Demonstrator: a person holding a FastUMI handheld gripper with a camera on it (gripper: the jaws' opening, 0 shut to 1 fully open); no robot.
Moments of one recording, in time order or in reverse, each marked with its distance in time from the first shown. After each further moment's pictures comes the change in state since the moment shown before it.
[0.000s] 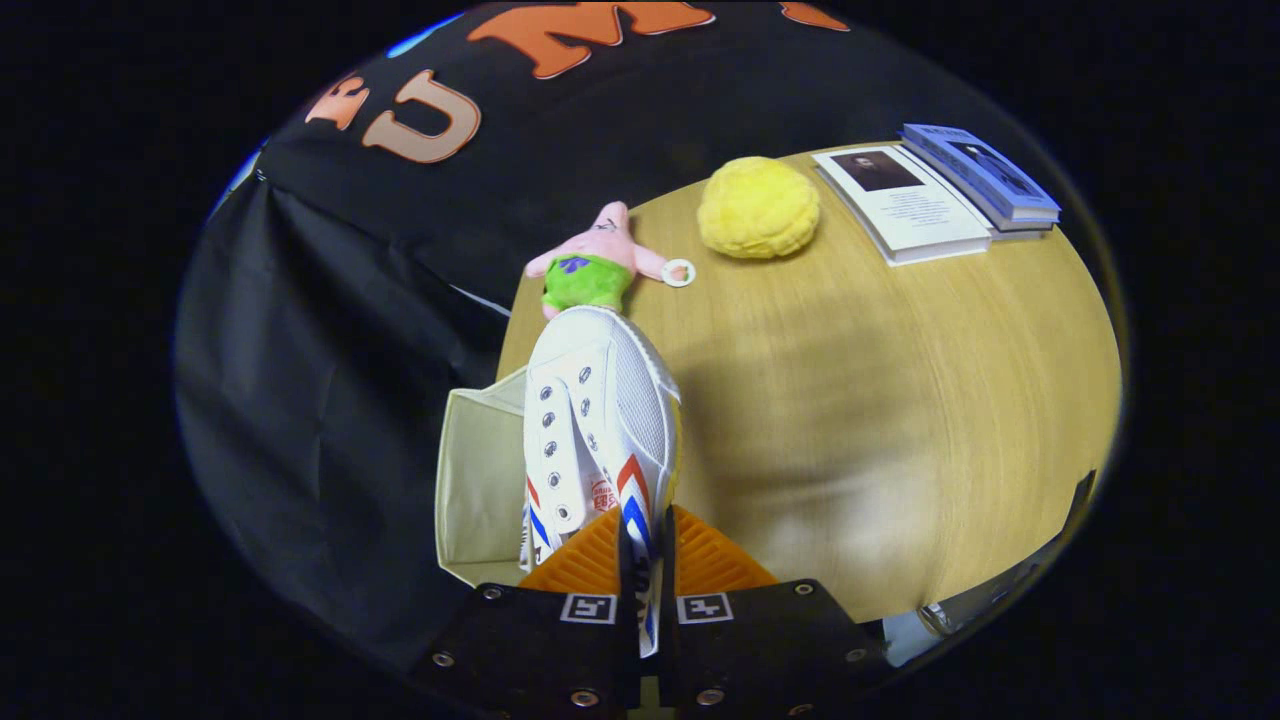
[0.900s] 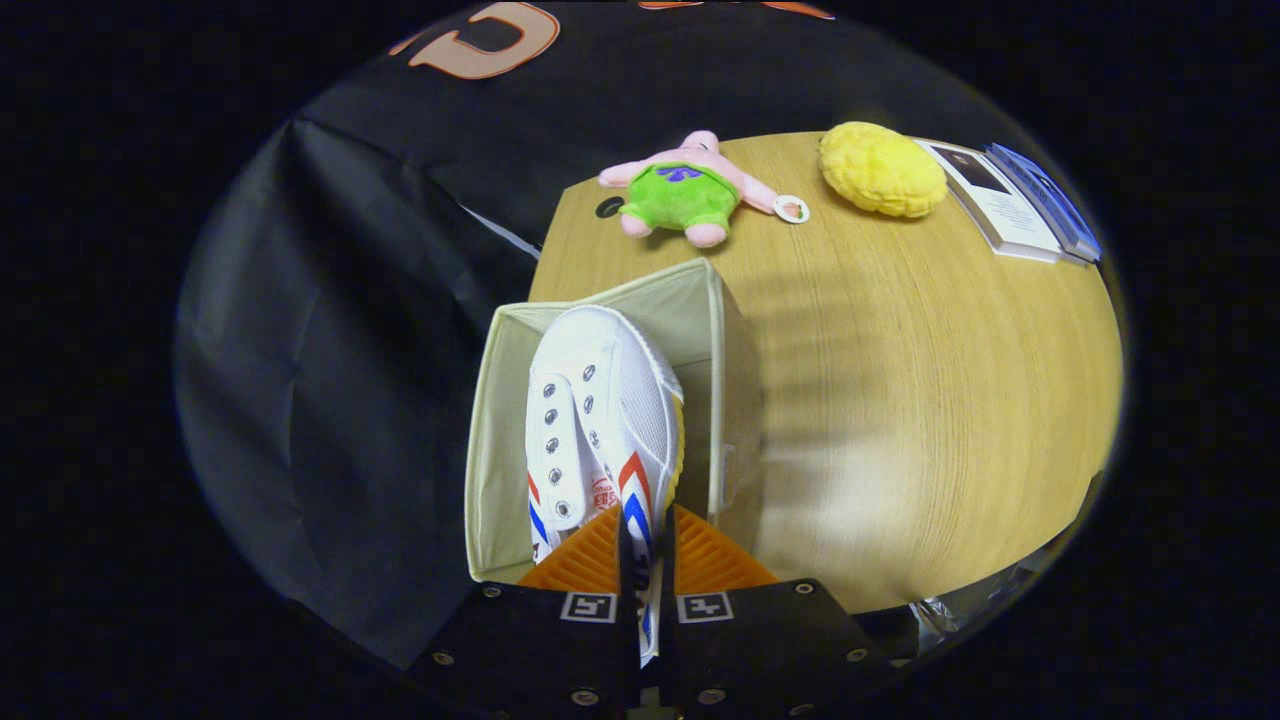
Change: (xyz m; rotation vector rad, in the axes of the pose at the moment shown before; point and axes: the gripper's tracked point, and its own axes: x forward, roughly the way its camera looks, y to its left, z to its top) arm 0.077 0.082 -0.052 -0.028 0.127 -0.138
